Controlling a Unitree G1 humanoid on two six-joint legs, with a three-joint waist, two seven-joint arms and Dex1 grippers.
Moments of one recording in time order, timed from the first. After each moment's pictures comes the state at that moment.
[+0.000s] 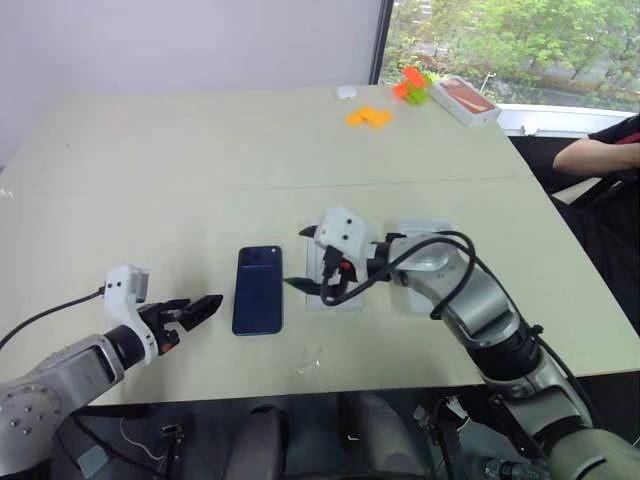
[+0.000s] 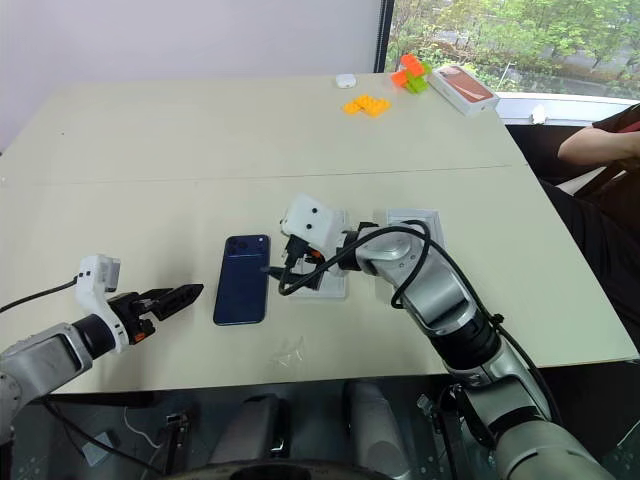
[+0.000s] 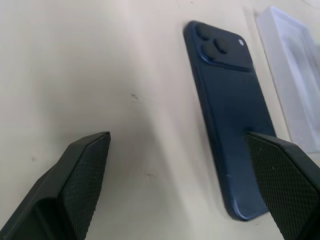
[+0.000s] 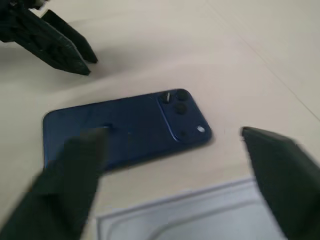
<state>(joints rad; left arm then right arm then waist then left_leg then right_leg) 0.14 0.63 0.49 -0.45 -1.25 1.09 -0.09 -0.63 -0.41 0.42 -0.32 0.18 0.73 0.76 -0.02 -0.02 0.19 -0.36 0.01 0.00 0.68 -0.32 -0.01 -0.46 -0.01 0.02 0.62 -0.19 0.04</state>
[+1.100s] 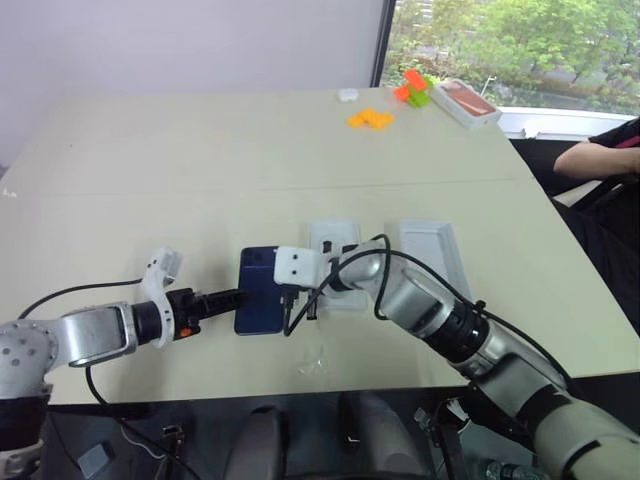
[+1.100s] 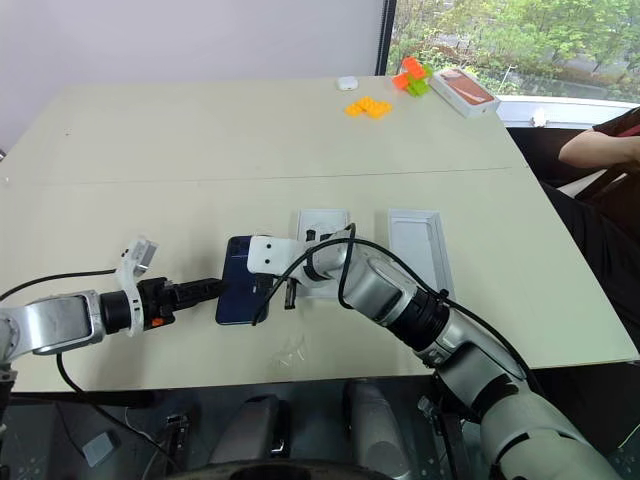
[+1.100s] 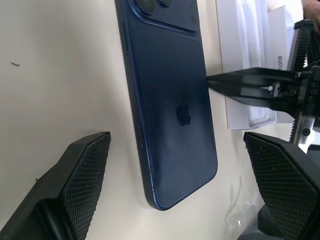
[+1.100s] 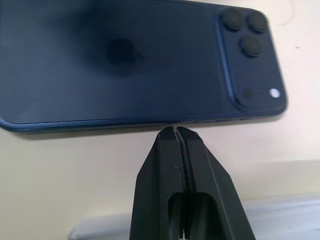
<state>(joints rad) -0.10 0.85 0.23 -0.16 -1.76 1.22 0.12 -0.79 -0.34 0.73 -0.05 -0.12 0.73 0.84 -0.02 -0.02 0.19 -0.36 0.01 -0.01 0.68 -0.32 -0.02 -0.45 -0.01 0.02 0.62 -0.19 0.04</state>
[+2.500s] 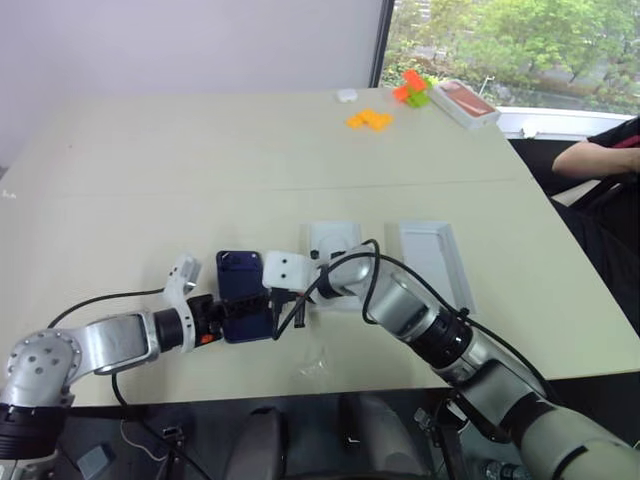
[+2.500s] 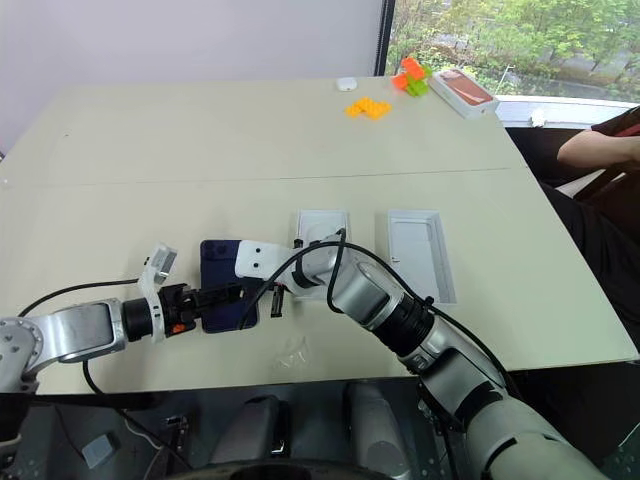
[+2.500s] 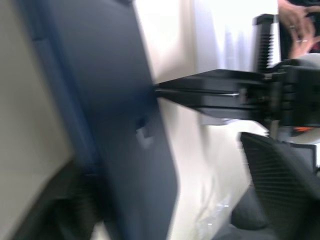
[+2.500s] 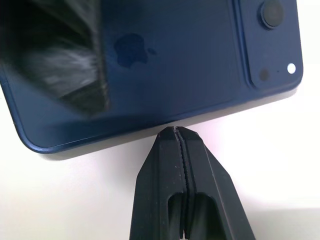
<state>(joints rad) -0.04 0.82 0.14 -0.21 -1.87 1.10 0.18 -0.76 -0.23 0.68 -0.01 -0.12 0.71 0.89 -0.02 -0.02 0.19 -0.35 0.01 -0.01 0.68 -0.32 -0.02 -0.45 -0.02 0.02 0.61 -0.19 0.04</state>
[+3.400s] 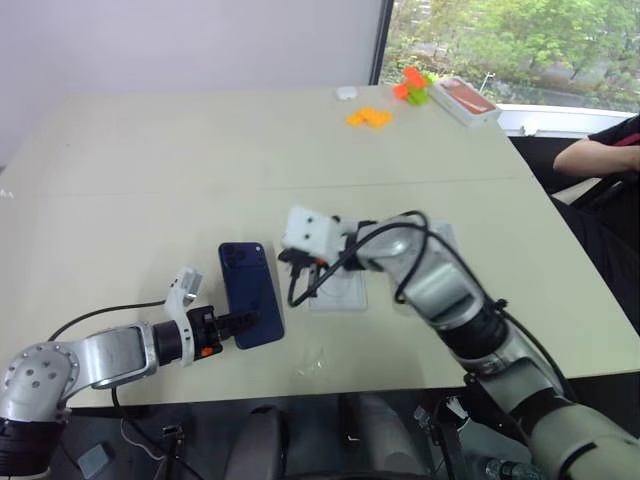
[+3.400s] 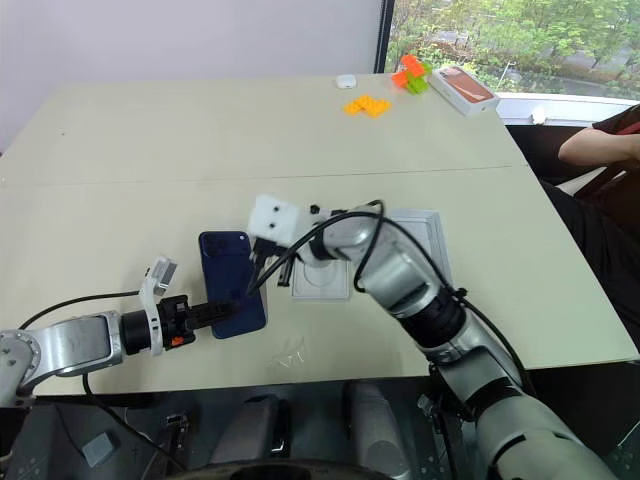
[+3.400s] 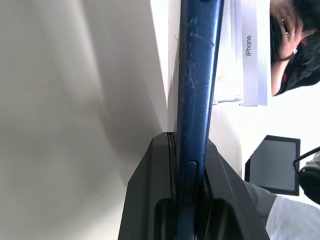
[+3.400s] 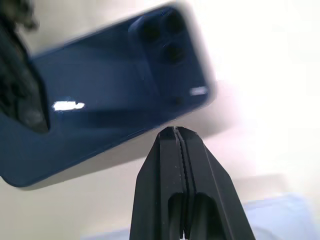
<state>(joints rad) 0.01 0.83 0.13 -0.26 -1.90 1.06 0.13 -0.78 -0.36 0.42 -0.31 -0.02 0.91 0.88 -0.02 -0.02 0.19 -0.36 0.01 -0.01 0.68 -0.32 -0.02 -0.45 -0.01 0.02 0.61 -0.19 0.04</state>
